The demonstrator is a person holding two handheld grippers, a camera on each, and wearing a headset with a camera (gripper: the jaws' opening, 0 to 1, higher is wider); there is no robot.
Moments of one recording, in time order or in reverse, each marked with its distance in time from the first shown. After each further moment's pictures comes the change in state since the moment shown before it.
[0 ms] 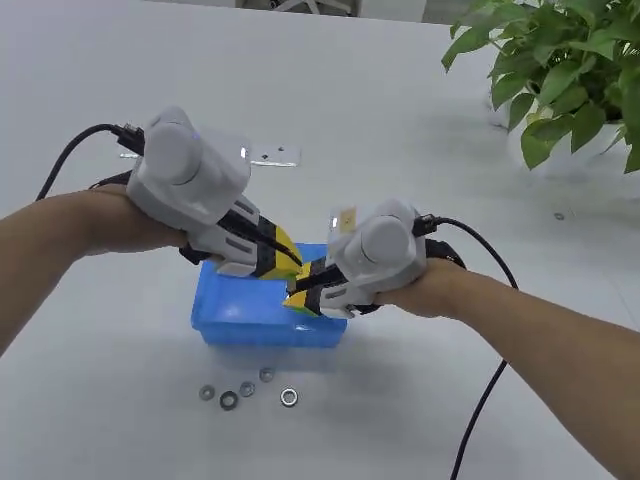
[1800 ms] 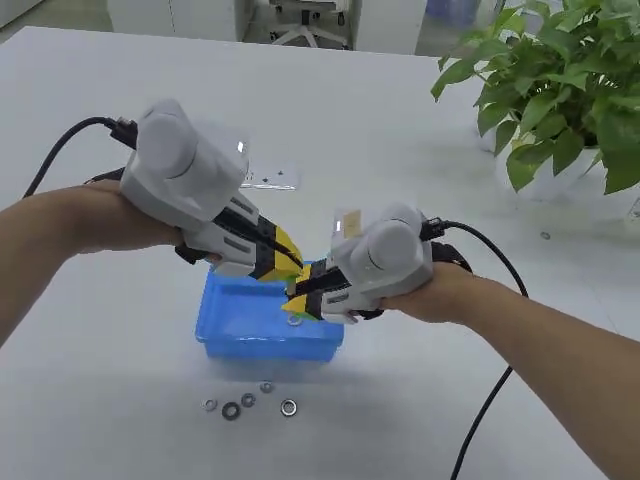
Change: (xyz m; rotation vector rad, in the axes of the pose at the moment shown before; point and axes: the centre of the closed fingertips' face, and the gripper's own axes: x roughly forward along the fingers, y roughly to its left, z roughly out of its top) left arm -0.032 -0.018 0.036 0.040 -0.014 0.015; right arm -0.034 0.012 0.036 -0.071 -0.030 -0.043
